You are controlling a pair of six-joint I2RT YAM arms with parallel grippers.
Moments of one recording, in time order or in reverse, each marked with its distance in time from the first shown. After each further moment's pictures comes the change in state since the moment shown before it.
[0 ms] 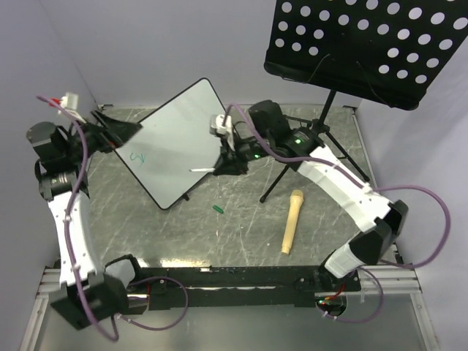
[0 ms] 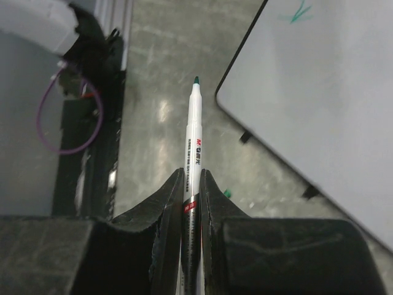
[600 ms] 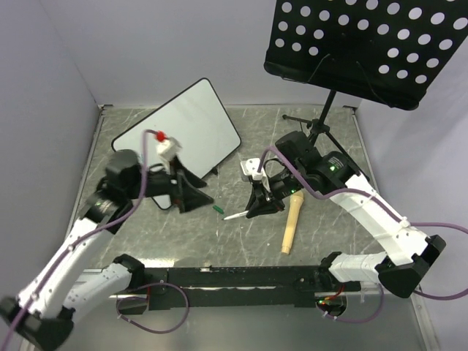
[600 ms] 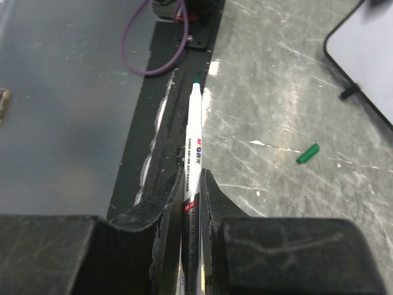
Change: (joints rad) left arm -0.809 -0.260 -0.175 -0.134 -0.104 0.251; right arm -0.028 -0.320 -0.272 -0.358 -0.165 -0.282
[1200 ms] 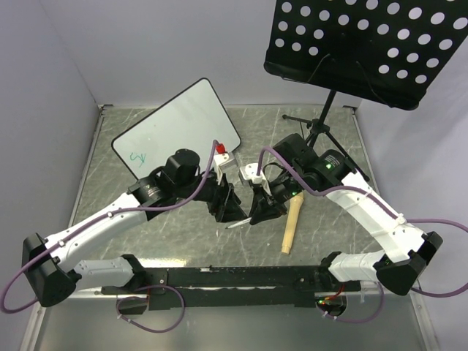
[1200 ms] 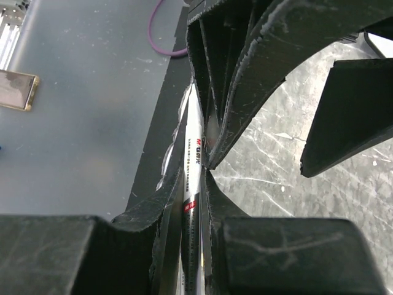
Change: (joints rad) left arm -0.471 0.359 0.093 -0.011 -0.224 0.119; right arm -0.002 0.022 0.003 -0.121 -0.045 -0.073
